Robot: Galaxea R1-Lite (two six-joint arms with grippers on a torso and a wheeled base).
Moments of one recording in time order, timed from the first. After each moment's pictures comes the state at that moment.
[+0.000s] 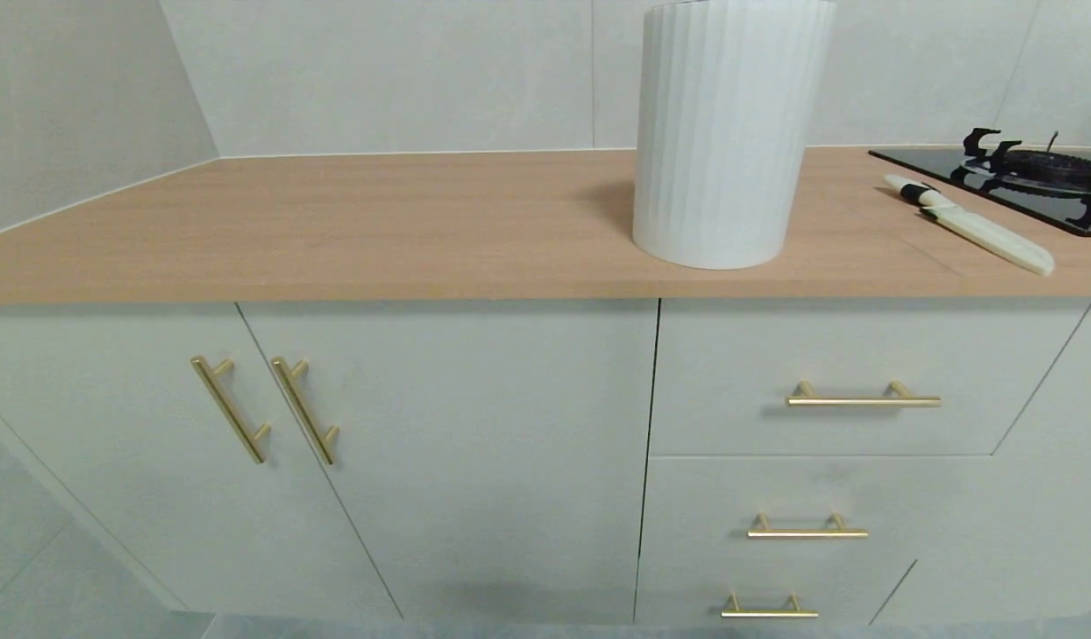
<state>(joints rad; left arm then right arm) 0.00 0.00 0.00 0.00 -0.01 0.01 0.01 0.00 0.00 0.00 0.02 -0.02</state>
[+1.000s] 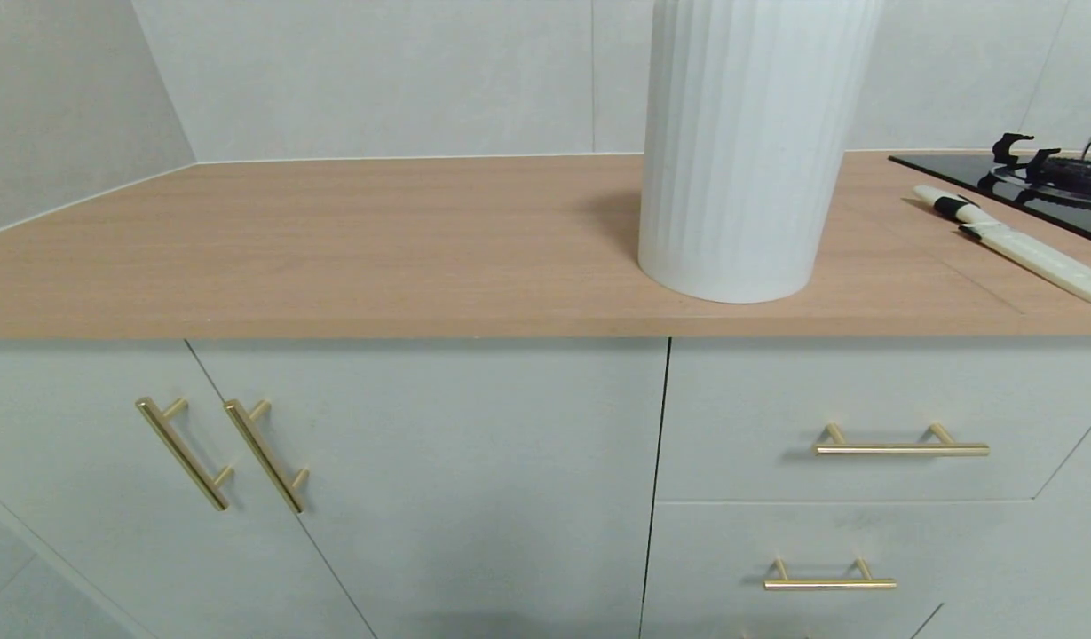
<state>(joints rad) 0.00 0.00 0.00 0.00 -0.01 0.00 0.01 0.00 0.00 0.00 0.02 -0.02</state>
